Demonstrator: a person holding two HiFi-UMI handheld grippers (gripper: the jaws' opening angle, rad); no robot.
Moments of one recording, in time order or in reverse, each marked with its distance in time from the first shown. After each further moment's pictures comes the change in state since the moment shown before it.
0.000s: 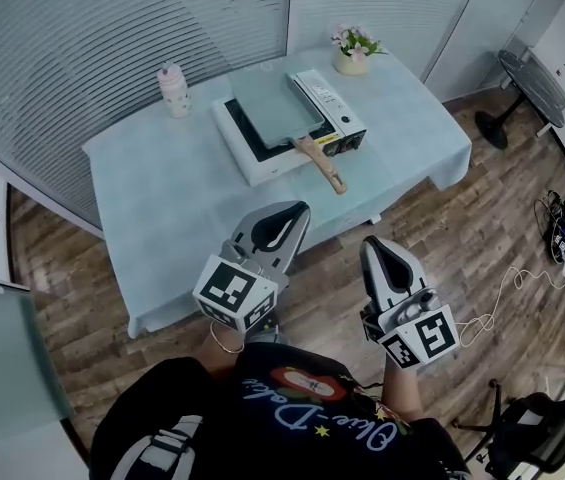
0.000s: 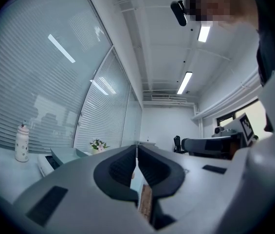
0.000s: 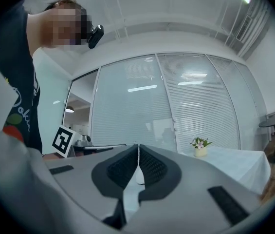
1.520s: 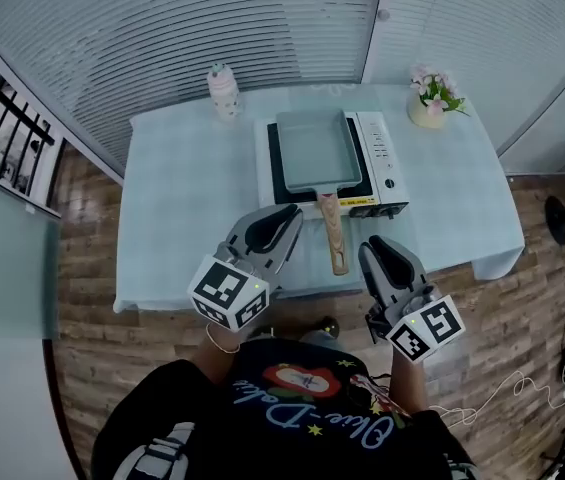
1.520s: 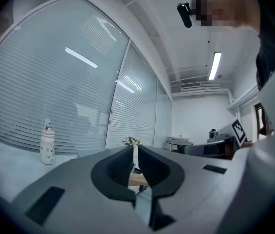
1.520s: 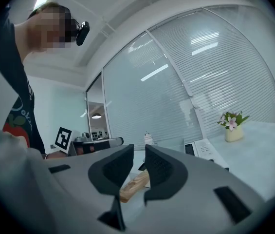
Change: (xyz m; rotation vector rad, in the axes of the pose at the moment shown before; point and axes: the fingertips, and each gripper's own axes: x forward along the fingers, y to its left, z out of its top) left arm 0.078 0.109 -0.014 -0.002 0.050 0.403; right arm 0.134 -0.124 -0.042 0.186 0.139 0.425
